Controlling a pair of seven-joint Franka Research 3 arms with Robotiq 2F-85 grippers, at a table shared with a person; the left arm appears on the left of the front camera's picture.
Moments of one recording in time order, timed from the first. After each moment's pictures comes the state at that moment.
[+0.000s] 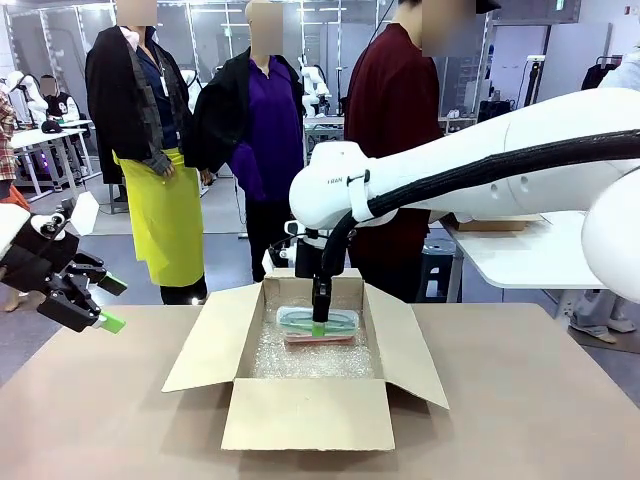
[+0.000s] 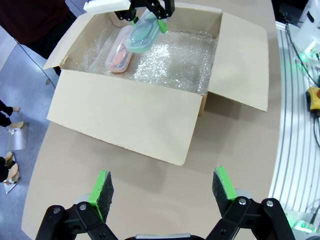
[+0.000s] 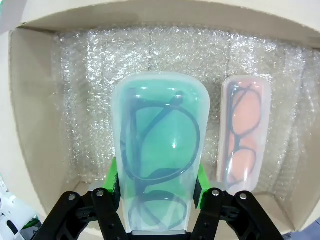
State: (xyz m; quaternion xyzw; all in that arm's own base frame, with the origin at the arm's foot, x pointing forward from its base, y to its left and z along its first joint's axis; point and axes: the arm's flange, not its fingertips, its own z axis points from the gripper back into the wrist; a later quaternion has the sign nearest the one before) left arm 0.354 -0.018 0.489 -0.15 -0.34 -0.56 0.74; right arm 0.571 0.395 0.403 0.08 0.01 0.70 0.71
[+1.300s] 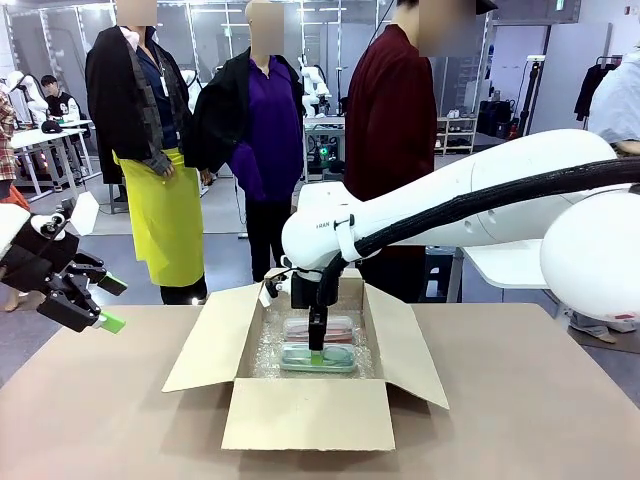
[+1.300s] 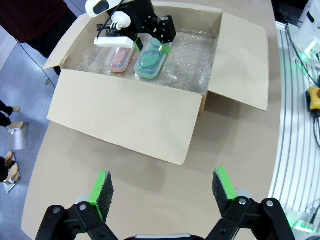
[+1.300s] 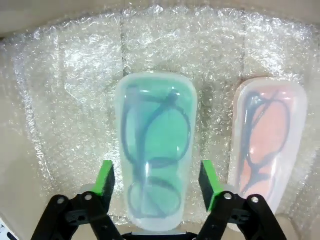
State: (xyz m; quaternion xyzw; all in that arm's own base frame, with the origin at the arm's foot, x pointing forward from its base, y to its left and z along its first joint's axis) left arm 0.354 -0.018 0.489 -0.15 -0.34 -0.56 0.74; right arm 0.580 0.407 0.338 0.06 0.04 0.68 0.73
